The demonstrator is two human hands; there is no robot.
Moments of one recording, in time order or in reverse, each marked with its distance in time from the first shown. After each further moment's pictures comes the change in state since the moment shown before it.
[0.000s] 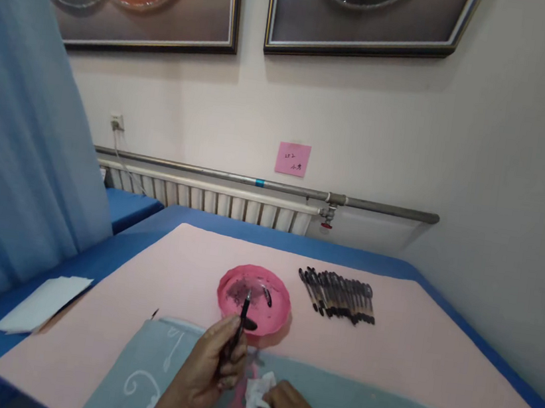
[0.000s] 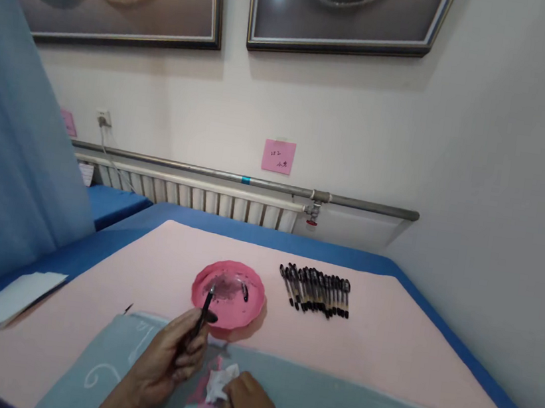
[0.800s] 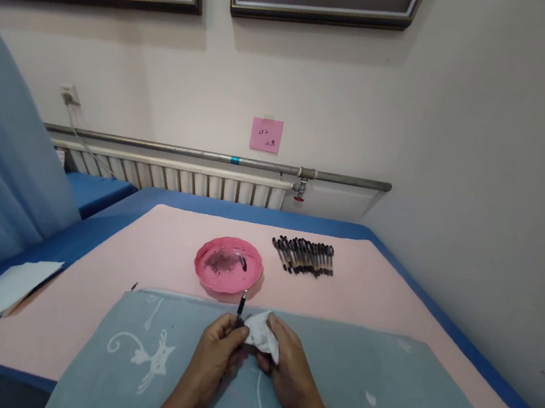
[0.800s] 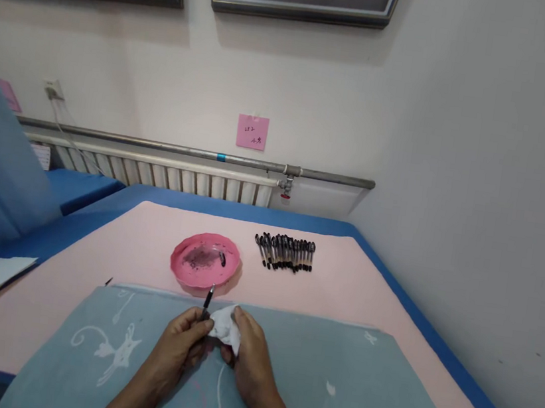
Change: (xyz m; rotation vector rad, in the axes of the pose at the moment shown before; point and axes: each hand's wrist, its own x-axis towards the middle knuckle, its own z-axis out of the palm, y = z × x) left_hand -0.017 -0.071 0.022 0.269 0.131 0.003; right_hand 0.002 -0.028 -0.022 1.181 0.338 0.703
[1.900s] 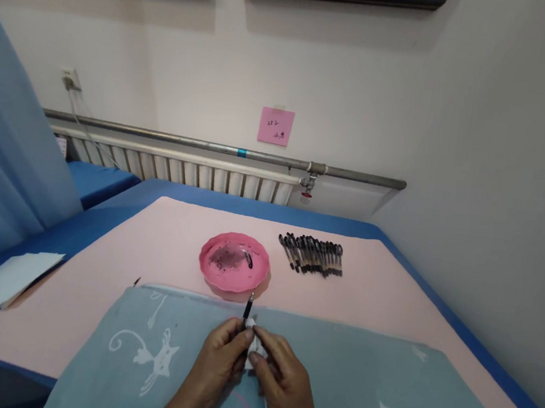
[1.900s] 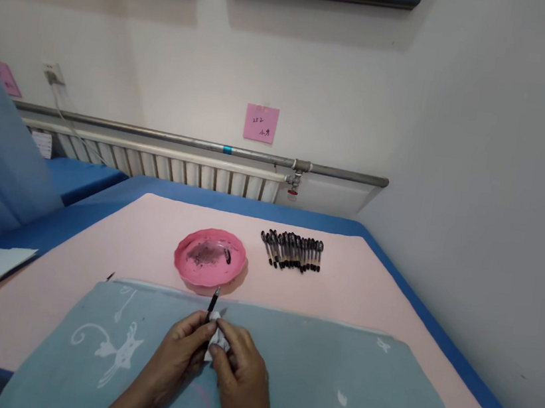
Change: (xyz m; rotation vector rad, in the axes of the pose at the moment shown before) left_hand -0.001 -0.006 -0.007 -0.105 -0.065 -0.044; right_hand -0.019 0.016 -0.005 -0.528 -0.048 -0.331
